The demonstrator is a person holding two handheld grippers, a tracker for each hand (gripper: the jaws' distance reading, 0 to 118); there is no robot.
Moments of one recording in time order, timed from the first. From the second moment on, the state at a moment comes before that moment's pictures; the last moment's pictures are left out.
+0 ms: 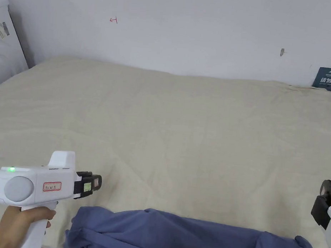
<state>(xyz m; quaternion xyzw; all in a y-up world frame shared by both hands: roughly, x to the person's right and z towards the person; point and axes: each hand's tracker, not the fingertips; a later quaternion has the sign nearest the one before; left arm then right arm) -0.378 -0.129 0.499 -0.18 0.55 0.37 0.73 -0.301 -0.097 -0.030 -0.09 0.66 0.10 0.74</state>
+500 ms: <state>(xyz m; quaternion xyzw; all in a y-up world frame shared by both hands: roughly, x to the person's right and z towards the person) -0.389 -0.202 0.556 -0.22 0.49 0.51 0.67 -0.301 -0.100 -0.027 -0.11 0.66 0.12 0.73</state>
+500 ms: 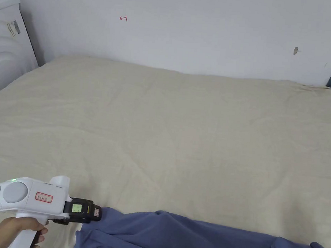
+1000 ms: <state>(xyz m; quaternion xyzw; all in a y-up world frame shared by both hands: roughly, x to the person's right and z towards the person) -0.415 -0.241 0.542 -0.29 0.48 0.51 0.65 -0.302 -0.109 -0.028 -0.12 0.66 0.13 0.73</state>
